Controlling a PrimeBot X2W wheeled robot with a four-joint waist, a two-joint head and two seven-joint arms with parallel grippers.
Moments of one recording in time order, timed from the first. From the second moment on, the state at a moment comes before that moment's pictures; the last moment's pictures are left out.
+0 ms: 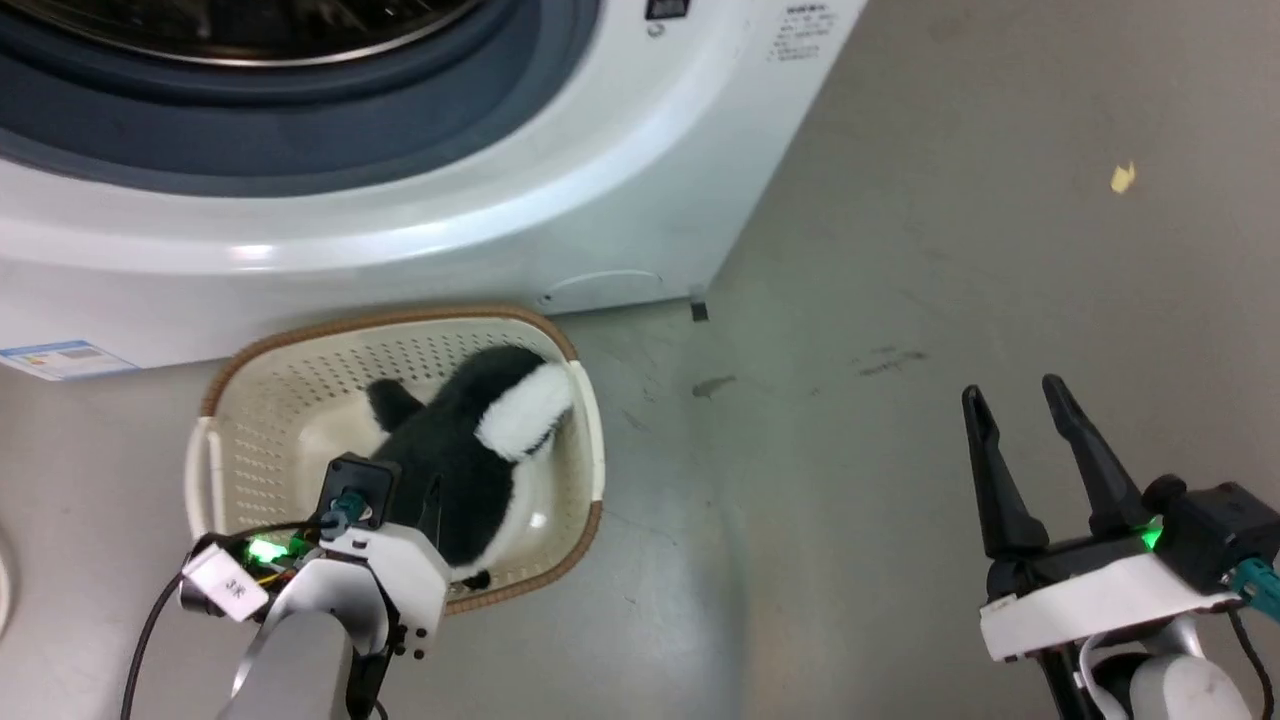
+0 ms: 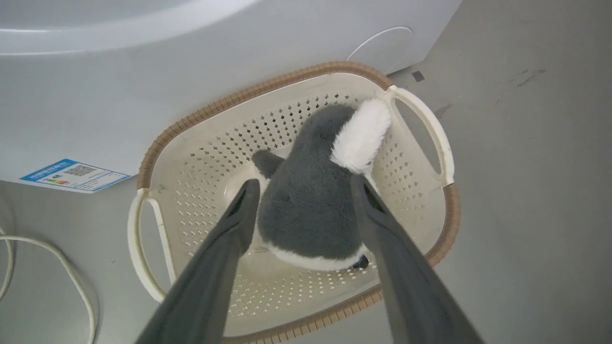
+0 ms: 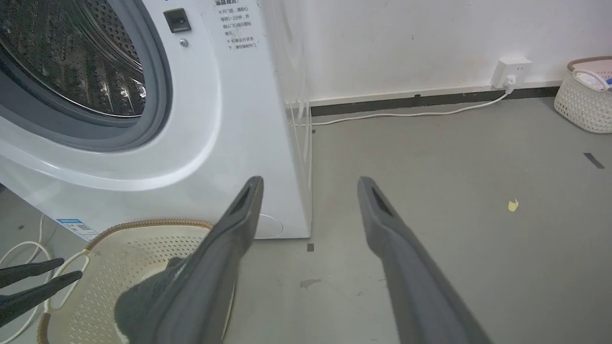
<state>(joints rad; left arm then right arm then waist) -0.35 0.18 -0.12 0.55 -0.01 -0.04 0.03 -0.10 -0.05 0.02 -0.03 0.22 0.13 -0.14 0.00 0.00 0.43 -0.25</state>
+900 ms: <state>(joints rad) -0.61 0.29 -0.23 0.87 -0.01 -0.09 0.16 -0.16 -0.05 0.05 -0.05 0.35 0.13 -0.19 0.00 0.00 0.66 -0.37</state>
